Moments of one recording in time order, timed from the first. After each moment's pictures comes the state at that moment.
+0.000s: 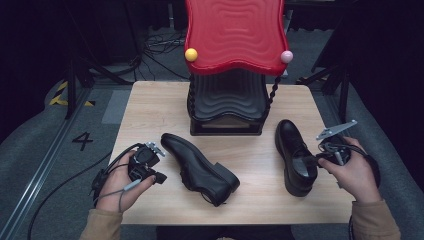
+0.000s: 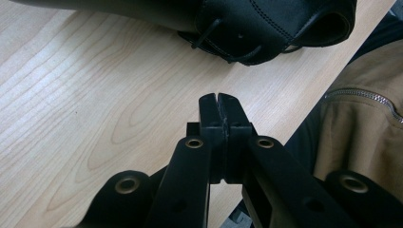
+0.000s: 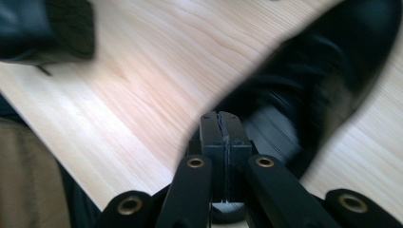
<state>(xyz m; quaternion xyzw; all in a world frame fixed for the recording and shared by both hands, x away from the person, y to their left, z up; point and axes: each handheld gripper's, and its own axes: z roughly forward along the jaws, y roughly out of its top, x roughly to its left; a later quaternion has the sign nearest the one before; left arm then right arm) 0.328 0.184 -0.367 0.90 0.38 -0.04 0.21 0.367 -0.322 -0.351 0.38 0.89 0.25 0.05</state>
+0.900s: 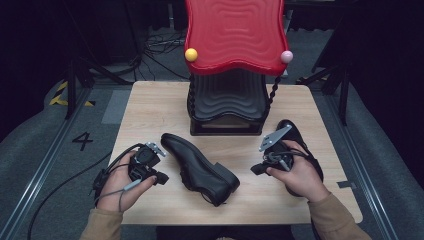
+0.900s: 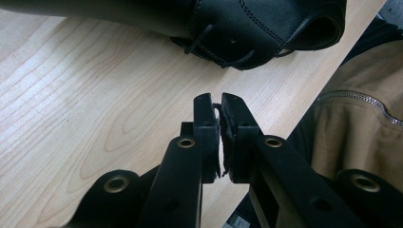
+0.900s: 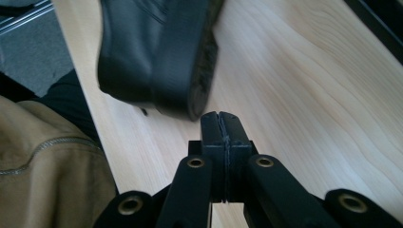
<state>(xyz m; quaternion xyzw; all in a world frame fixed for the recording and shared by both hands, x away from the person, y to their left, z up) 0.330 0.184 -0.370 0.90 0.37 -0.04 0.22 0.365 -0.189 -0.369 0.22 0.94 0.27 -0.02</state>
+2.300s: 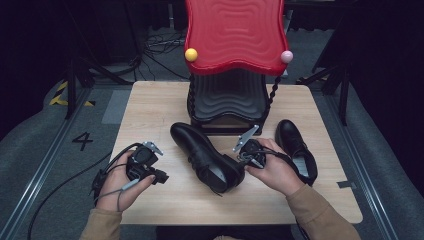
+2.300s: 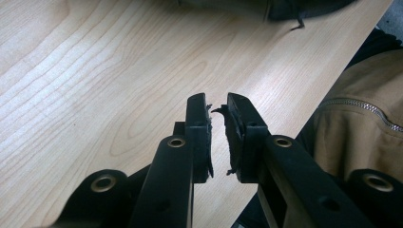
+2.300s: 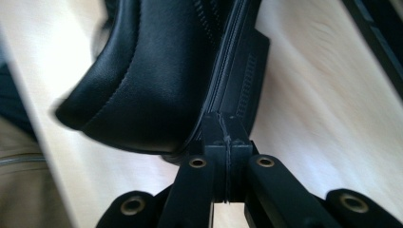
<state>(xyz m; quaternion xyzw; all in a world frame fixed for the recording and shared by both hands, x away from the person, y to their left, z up) 0.329 0.188 -0.370 0.89 0.38 -0.04 0.24 0.384 -0.140 -0.385 0.20 0.96 0.19 0.04</state>
